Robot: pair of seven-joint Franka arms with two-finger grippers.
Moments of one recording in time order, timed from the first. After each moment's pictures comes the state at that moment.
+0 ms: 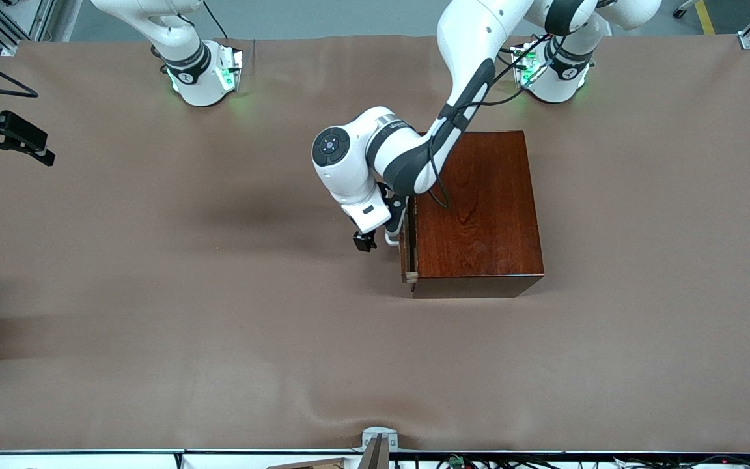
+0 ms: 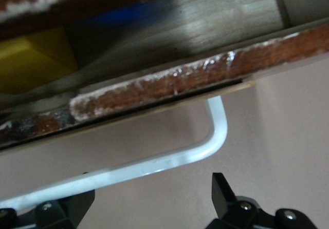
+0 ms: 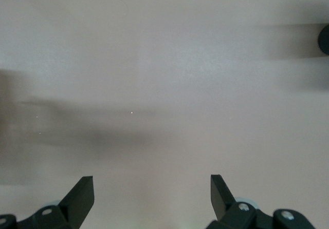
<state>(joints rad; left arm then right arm) -0.94 0.85 0.10 -1.18 0.09 1.89 -2.19 0.00 -0.03 -0.03 -1.53 0.02 1.49 -0.06</state>
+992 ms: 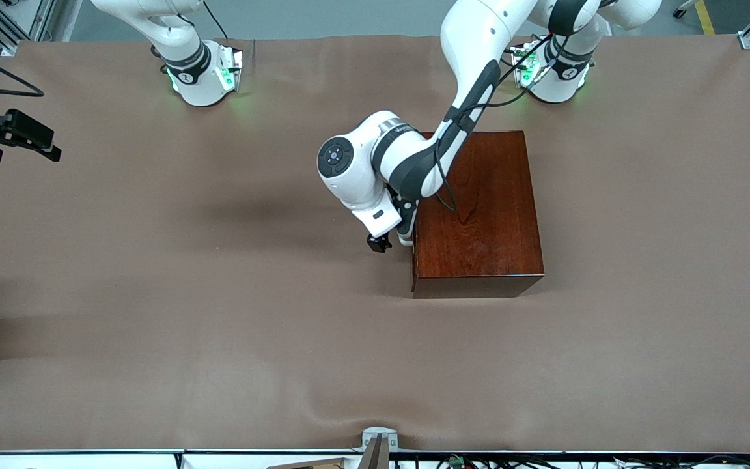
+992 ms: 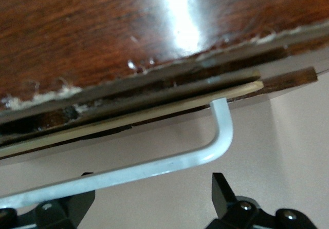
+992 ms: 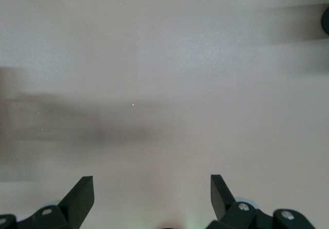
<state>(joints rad) -0.93 0.85 0.12 -1.19 0.10 1.82 -2.19 0.00 -0.03 -0.02 -1.53 0.02 1.46 -0.01</state>
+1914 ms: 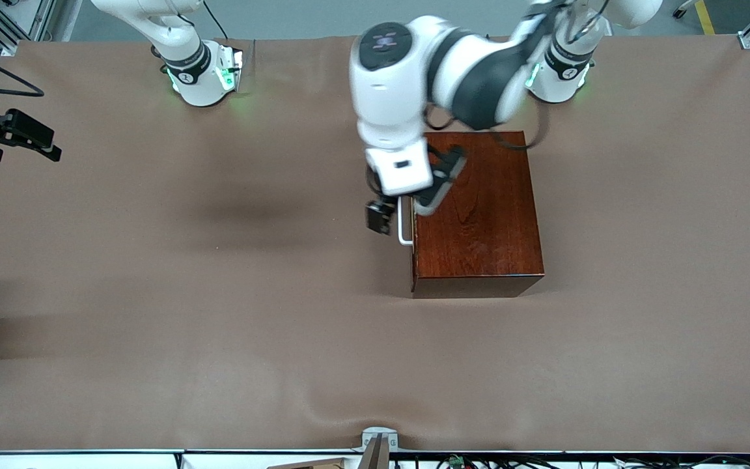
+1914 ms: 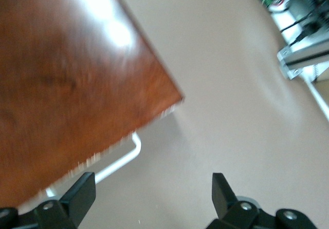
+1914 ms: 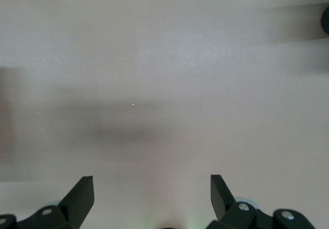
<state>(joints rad) -0.83 0.51 0.14 -1.18 0.10 1.80 -1.70 0.00 -0.03 -0.02 -1.53 0.02 1.45 0.00</state>
